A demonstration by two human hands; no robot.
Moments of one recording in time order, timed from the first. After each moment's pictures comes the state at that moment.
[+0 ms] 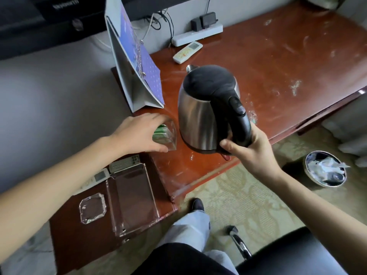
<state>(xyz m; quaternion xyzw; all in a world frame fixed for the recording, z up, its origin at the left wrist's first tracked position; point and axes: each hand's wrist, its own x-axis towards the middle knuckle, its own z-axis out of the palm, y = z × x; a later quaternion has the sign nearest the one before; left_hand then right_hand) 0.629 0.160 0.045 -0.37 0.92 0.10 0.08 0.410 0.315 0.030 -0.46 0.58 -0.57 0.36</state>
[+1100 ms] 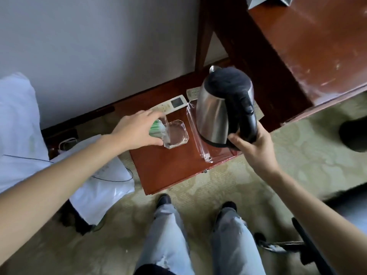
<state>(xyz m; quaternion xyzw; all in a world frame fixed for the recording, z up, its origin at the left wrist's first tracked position) 1.028 0.204 -0.124 -0.44 0.87 0.15 0.14 0.774 0.352 -0.137 -0.42 0.66 -0.50 0.37</state>
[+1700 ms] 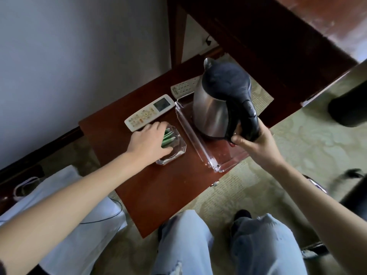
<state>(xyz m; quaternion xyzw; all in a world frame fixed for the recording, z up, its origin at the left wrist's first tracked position) 0.996 0.178 -0.283 -0.41 0.90 0.11 0.08 0.774 0.331 -0.262 -0.41 0.68 -0.51 0.33</state>
